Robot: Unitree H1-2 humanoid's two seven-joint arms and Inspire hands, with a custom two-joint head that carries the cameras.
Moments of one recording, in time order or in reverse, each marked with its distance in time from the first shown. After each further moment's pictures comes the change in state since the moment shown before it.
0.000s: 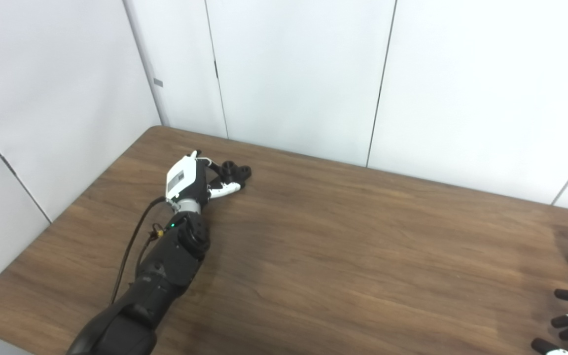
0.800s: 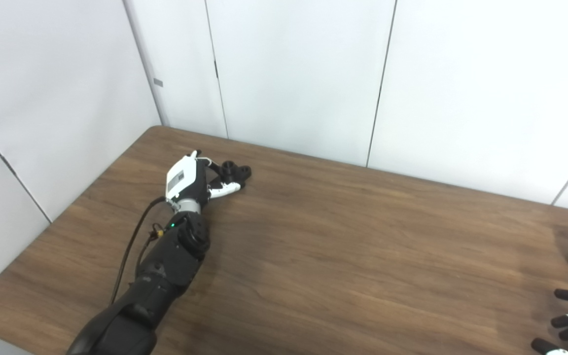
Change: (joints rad) left arm 0.000 0.000 0.000 0.000 0.000 0.000 0.000; right arm 0.000 0.000 0.000 0.000 0.000 0.000 0.000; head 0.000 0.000
